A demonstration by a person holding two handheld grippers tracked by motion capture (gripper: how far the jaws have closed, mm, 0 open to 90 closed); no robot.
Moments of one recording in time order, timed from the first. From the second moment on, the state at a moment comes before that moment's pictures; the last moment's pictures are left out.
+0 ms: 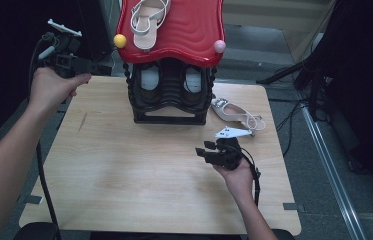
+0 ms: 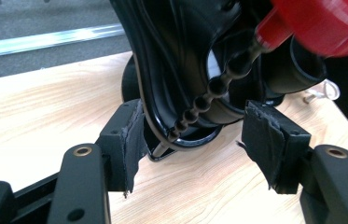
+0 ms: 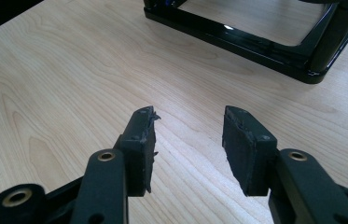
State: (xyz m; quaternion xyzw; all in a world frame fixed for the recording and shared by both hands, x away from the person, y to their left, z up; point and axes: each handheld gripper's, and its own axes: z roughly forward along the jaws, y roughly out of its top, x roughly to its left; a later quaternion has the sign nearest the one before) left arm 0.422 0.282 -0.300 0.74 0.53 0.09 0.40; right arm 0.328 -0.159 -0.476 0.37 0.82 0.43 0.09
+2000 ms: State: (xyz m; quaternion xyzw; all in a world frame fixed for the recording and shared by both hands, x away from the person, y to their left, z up) left arm 0.378 0.249 -0.427 0.76 0.52 0.05 0.38; right arm 0.328 -0.160 -0.477 0.38 0.82 0.43 0.09
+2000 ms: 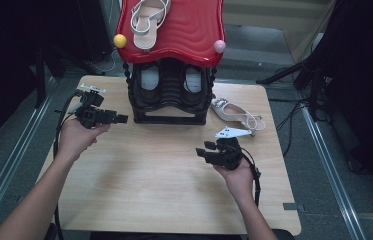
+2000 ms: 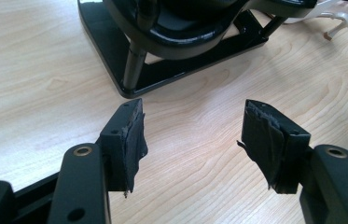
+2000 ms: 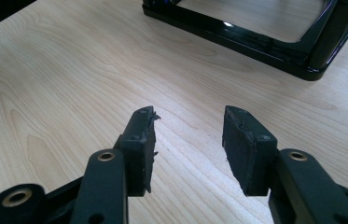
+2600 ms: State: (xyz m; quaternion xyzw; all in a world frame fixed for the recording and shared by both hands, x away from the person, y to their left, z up) left arm 0.354 0.244 -0.454 0.76 0.52 0.04 0.38; right arm 0.330 -0.163 -0.476 0.38 0.81 0.43 0.09
